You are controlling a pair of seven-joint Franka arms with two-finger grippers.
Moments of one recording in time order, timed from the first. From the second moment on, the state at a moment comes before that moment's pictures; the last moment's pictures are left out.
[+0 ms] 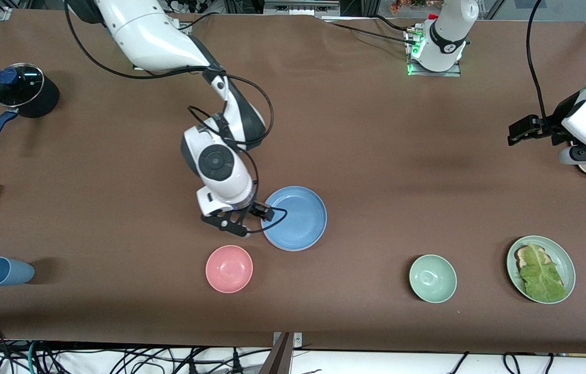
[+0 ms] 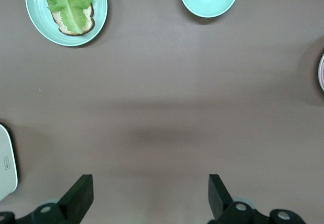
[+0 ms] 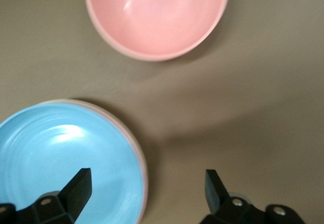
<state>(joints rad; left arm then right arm) 0.04 0.07 -0.07 -1.60 0.01 1.55 -0.05 0.55 0.77 -0.03 -1.28 0.02 2.10 0.85</state>
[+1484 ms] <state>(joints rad) 0.04 0.10 -0.06 -1.57 0.01 1.65 -0.05 0.18 0.12 -0.09 -1.55 0.04 1.59 0.17</state>
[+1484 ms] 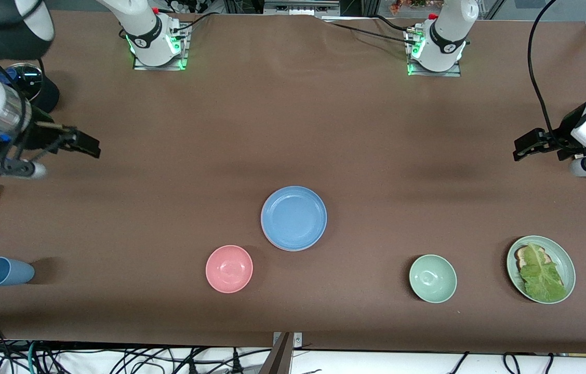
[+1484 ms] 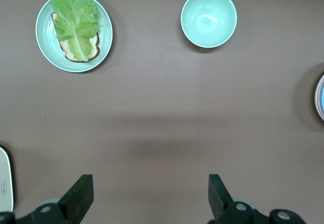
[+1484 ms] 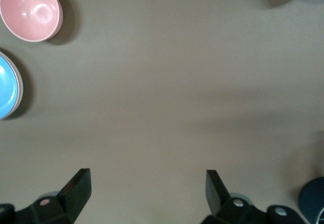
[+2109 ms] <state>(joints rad) 0.04 0.10 -0.06 -1.57 0.01 1.65 -0.05 0.14 0.09 -0.06 -1.58 0.04 1.60 0.14</state>
